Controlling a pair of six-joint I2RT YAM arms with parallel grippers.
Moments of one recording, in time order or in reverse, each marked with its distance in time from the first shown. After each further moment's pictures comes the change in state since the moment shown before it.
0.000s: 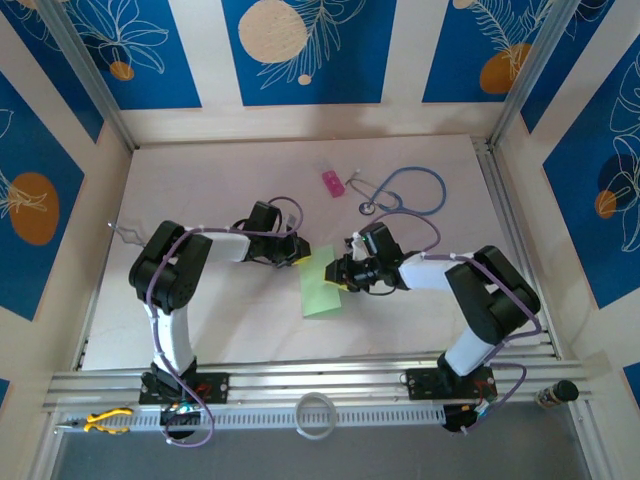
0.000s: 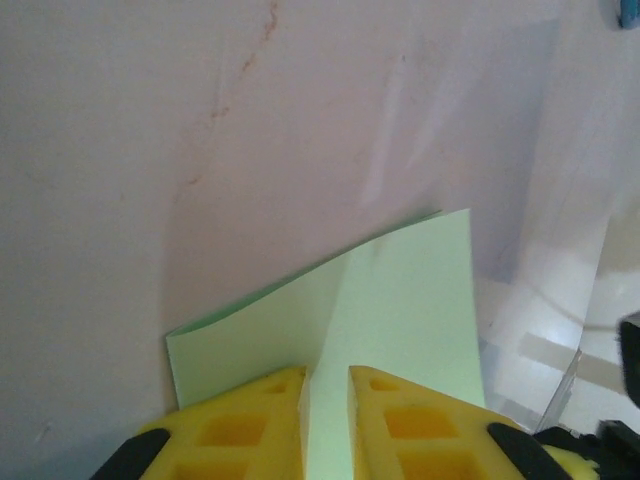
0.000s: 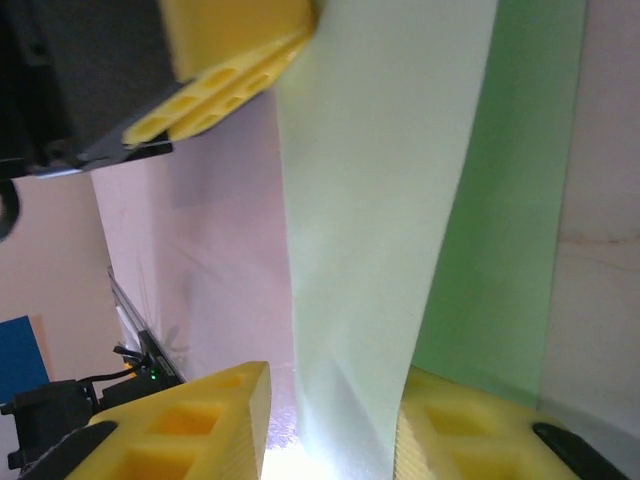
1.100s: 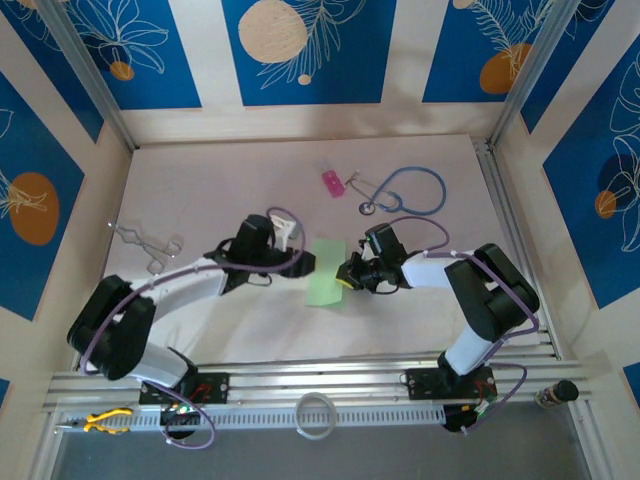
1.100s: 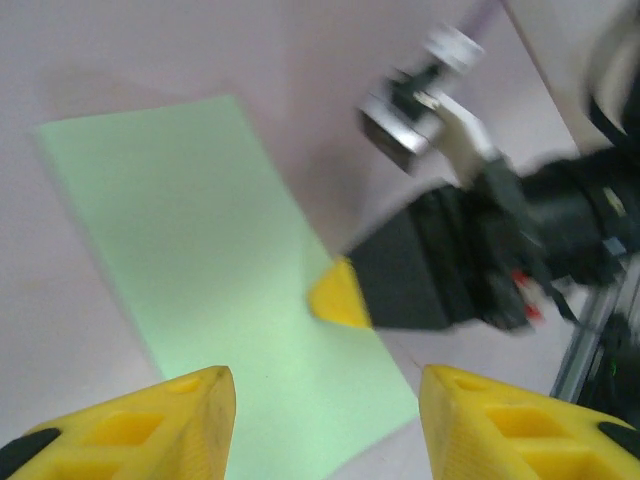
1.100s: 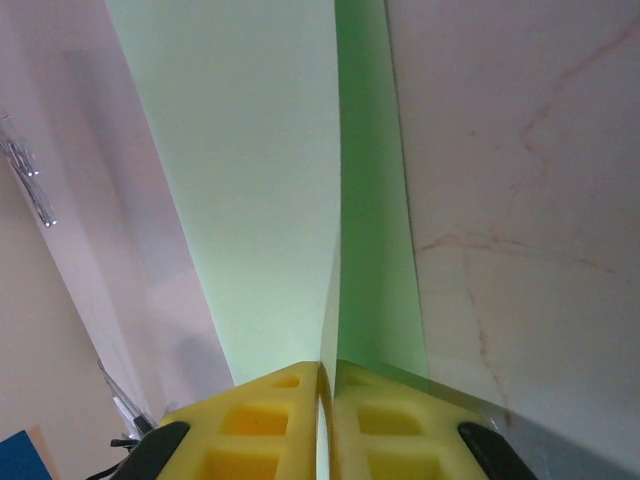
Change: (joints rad) left arm -0.208 -0.514 -0.264 0.016 -0.201 0.384; right arm -0.039 0.010 -0.011 -0.042 0.117 0.149
